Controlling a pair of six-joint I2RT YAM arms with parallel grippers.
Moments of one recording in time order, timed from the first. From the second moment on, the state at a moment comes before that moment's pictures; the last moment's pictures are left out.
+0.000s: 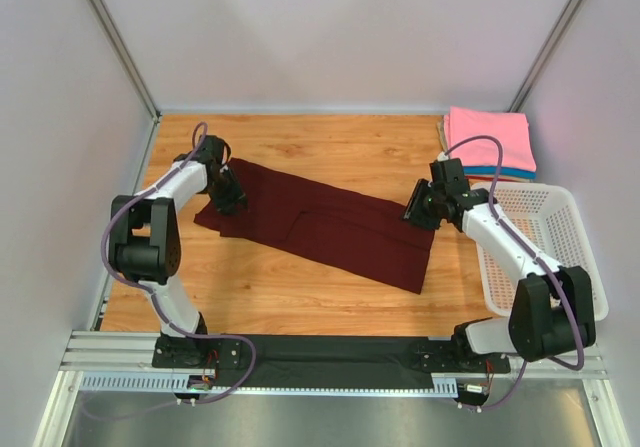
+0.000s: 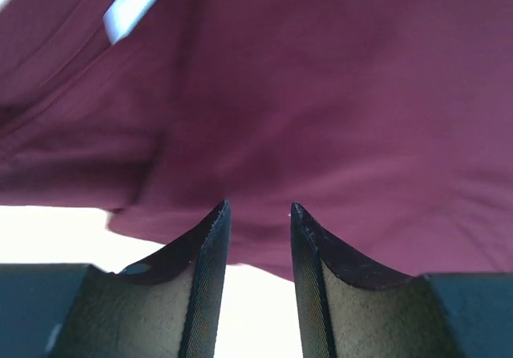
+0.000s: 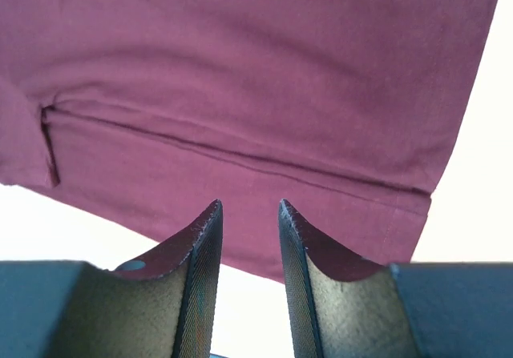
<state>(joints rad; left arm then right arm) -0.08 1.77 1.26 -0.66 0.13 -0.58 0.23 1.37 0.95 -0.54 -0.11 0.64</state>
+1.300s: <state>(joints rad) -0.26 1.53 1.25 -0.53 0.21 -0.60 0.42 1.06 0.78 -0.70 -0.04 0.62</state>
